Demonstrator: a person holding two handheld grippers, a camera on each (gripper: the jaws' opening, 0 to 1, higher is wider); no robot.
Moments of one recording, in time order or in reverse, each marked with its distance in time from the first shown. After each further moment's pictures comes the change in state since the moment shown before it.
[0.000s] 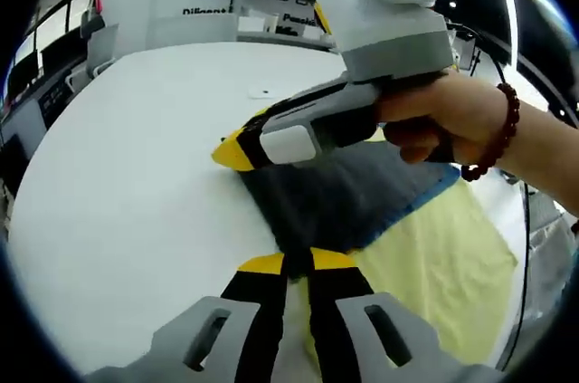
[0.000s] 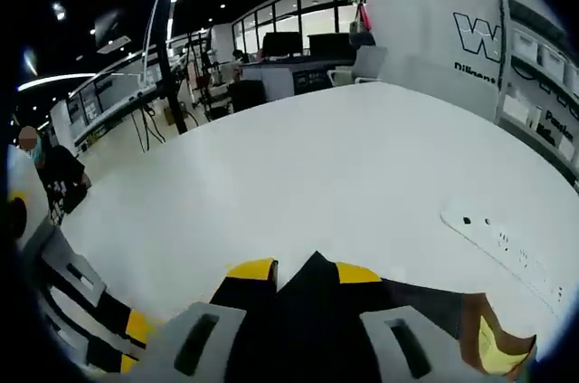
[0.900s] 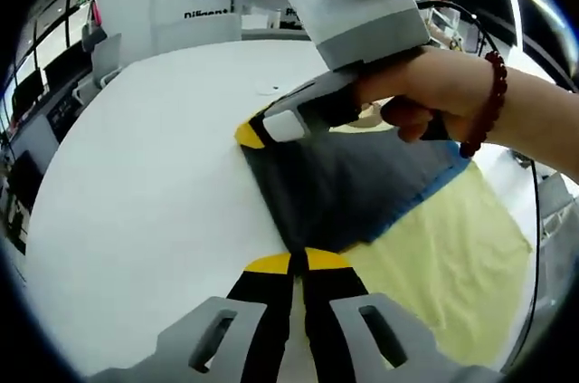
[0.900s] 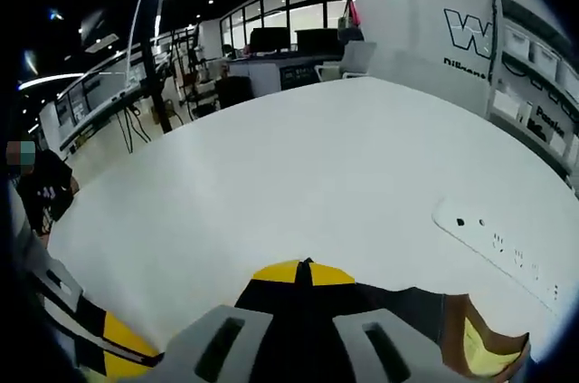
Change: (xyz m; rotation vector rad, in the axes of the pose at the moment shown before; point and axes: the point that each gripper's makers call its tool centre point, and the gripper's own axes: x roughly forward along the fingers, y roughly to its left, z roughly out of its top) left arm -0.008 0.018 -0.005 0.060 0.040 0.080; right arm 0.010 -0.018 0.008 0.031 0.013 -0.058
